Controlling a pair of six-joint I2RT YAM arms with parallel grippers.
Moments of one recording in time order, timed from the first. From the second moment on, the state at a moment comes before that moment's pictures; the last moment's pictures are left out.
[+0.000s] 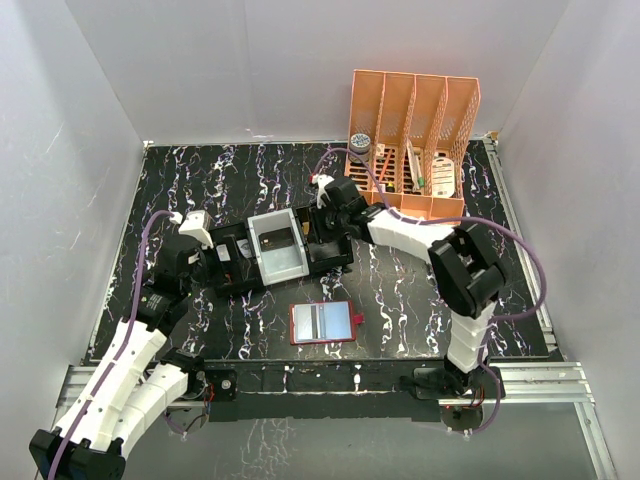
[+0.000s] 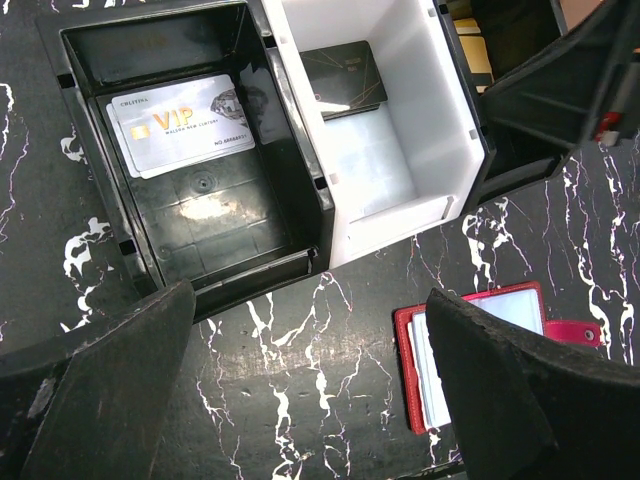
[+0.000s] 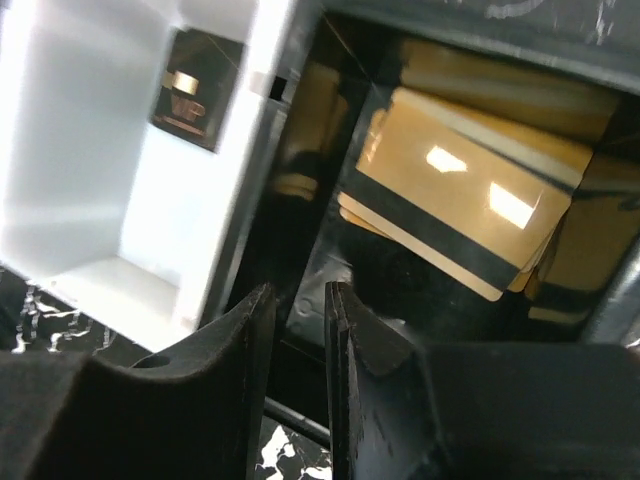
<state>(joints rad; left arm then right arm) -0.33 0.70 0.67 -0.57 -0.02 -0.38 0.63 1.84 1.25 -0.10 -0.24 0.22</state>
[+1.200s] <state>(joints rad) -0.33 0.77 0.67 -0.57 0.01 -0.38 0.67 2.11 1.52 -0.30 0.08 0.26</state>
